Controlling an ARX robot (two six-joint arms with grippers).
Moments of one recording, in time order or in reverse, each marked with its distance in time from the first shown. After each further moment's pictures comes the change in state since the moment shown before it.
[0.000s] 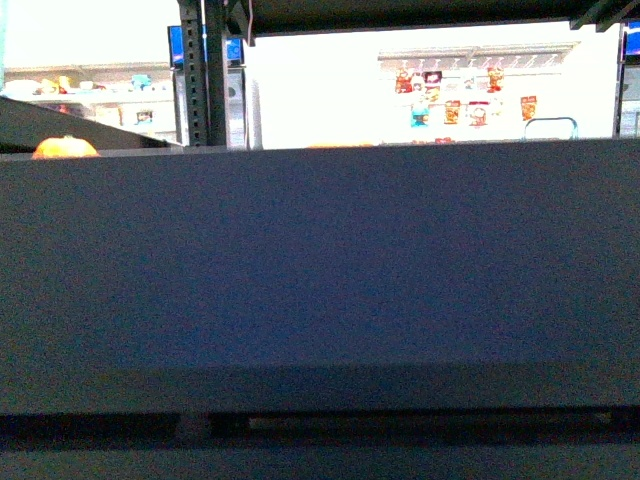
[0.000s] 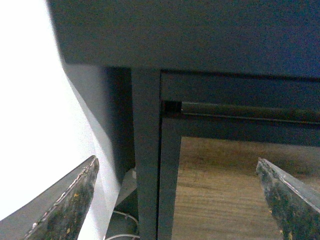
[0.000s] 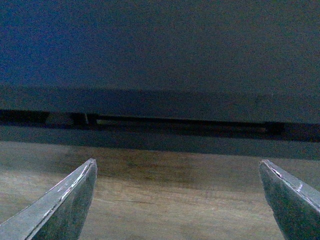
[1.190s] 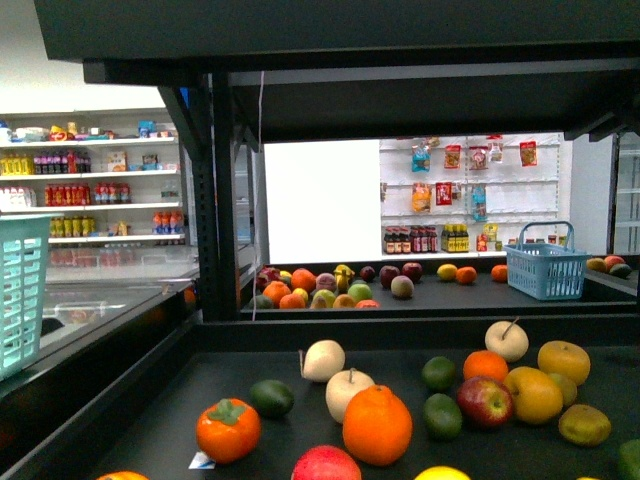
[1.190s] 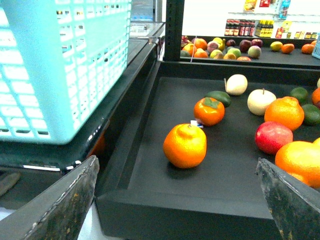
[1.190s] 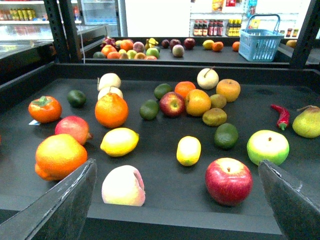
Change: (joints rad) left arm 0.000 0.000 0.000 0.000 0.000 0.000; right arm 0.000 0.000 0.000 0.000 0.000 0.000
